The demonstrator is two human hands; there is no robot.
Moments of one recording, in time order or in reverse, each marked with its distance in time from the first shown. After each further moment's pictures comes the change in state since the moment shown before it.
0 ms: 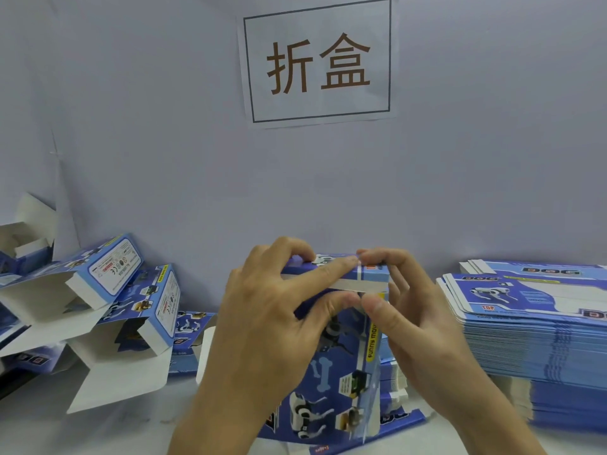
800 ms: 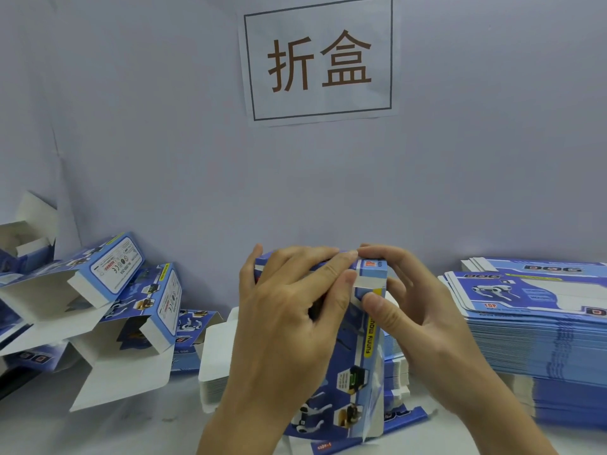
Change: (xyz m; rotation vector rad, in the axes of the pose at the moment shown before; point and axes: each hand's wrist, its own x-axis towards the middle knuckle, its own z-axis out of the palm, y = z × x) left_hand -0.002 0.016 0.012 -0.106 0.059 -0.141; right_hand -0.002 -0.004 -0.003 -0.176 -0.017 0.015
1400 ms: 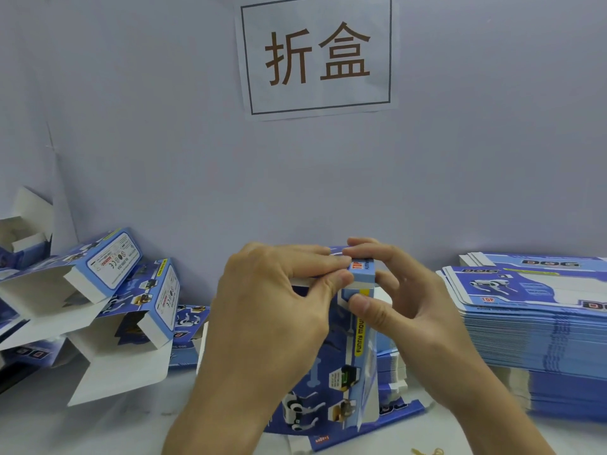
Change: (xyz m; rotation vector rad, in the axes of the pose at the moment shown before) left_hand 0.012 0.011 -0.025 -0.101 -0.071 -0.145; right_hand 0.001 -0.002 0.004 -0.039 -0.006 -0.017
